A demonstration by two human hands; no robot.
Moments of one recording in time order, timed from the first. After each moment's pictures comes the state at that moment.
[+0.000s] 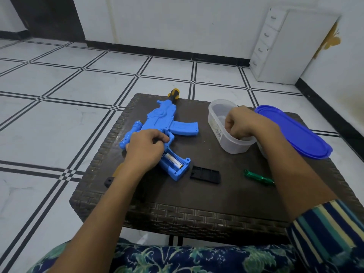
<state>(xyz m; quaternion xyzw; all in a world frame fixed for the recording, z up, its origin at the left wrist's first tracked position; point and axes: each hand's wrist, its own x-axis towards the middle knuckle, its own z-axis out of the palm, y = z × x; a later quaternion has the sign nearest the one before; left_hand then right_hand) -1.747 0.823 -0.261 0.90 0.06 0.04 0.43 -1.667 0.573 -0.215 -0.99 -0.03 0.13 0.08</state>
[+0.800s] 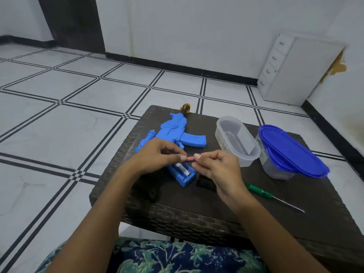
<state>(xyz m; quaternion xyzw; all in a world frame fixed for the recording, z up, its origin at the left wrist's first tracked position) -1.763 0.846 -0.237 0.85 -0.10 -0.08 0.51 -1.784 0.663 -0.250 -0.62 0.11 0.03 0.77</state>
